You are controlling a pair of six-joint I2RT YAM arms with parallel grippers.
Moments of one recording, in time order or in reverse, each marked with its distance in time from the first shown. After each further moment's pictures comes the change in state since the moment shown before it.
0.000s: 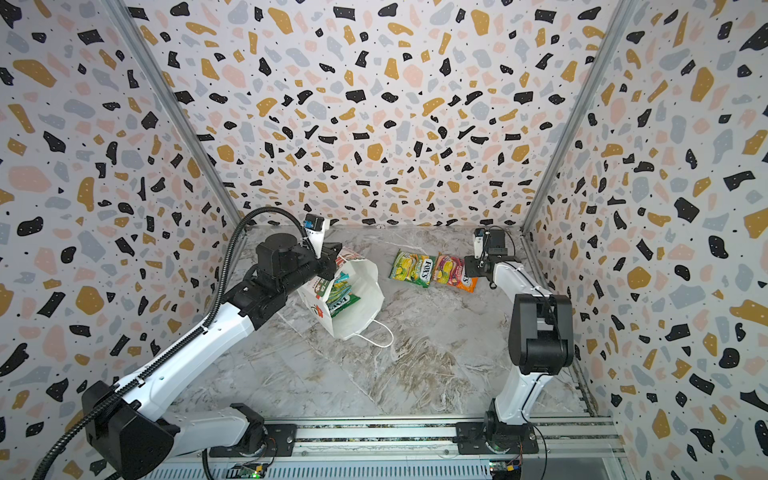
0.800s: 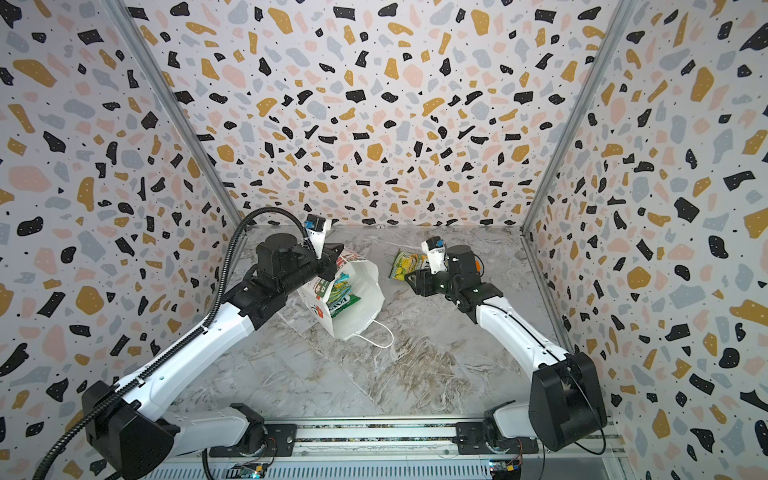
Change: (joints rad) left arm 0.000 0.000 0.000 0.000 0.029 0.007; right arm 0.423 -0.369 -0.260 0.159 -0.353 0.315
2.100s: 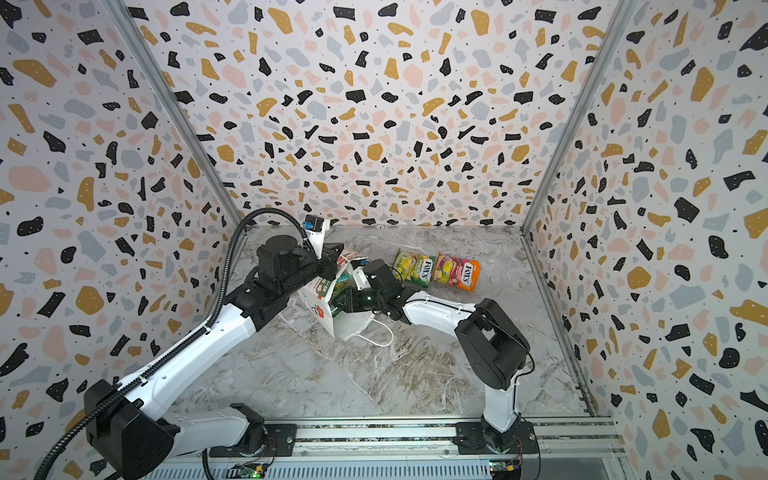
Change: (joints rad) left arm 0.000 0.000 -0.029 0.053 -0.007 -0.039; right arm 0.379 0.496 0.252 0.266 -0.035 0.444
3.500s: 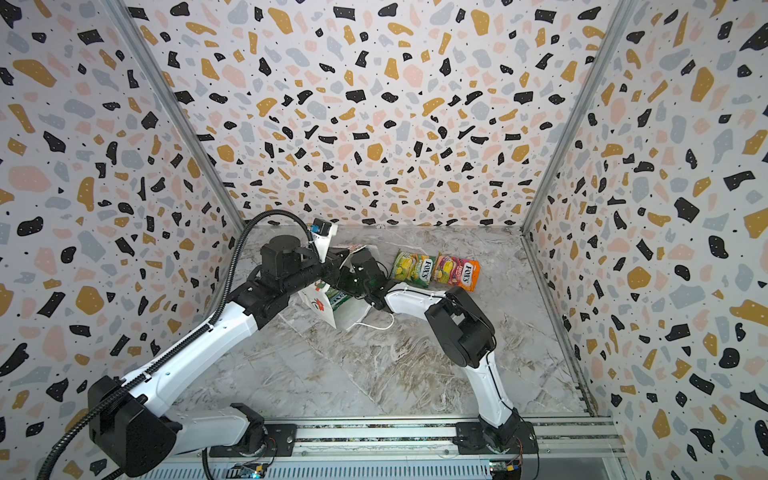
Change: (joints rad) left arm 0.000 0.017 0.001 -0.032 0.116 0.058; right arm -0.017 0.286 0.277 0.127 0.188 0.364
